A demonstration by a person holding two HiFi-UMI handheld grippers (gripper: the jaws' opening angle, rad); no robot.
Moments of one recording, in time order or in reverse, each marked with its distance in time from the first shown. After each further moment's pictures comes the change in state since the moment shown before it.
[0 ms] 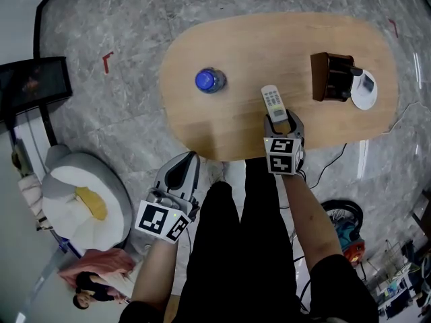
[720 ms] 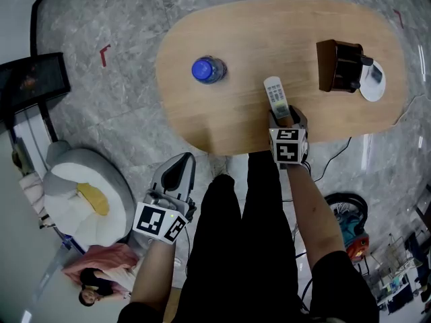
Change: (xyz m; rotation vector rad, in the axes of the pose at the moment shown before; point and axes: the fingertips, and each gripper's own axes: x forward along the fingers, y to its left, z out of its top) left arm -0.010 0.016 -0.036 0.002 0.069 0.033; right arm 0.030 0.004 -0.053 0.071 0.122 0.049
